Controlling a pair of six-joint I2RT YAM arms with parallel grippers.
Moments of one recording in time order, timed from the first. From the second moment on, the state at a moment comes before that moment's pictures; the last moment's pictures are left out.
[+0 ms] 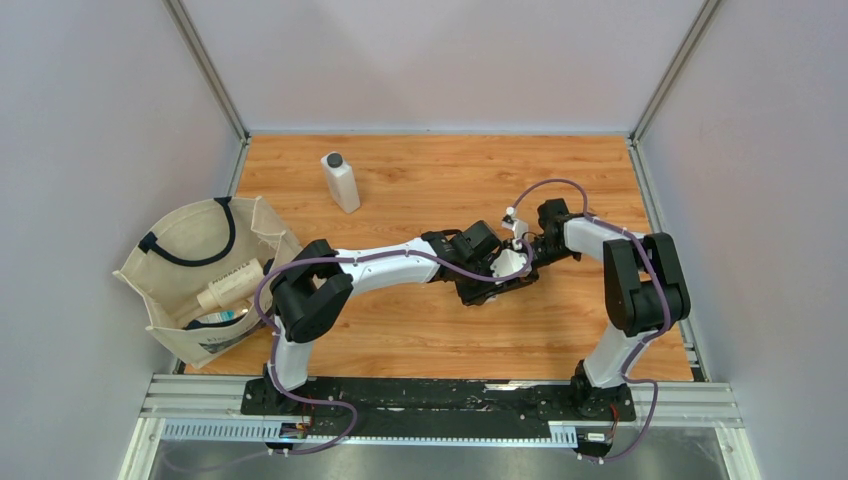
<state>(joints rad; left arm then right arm) -1.03 1.96 1.43 -0.48 0.23 0.27 0.15 1.74 0.96 -0.67 -0.91 -0.10</state>
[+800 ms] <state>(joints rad) -1.03 1.96 1.44 -0.48 0.23 0.27 0.15 1.71 0.96 -0.65 -0.84 -0.09</state>
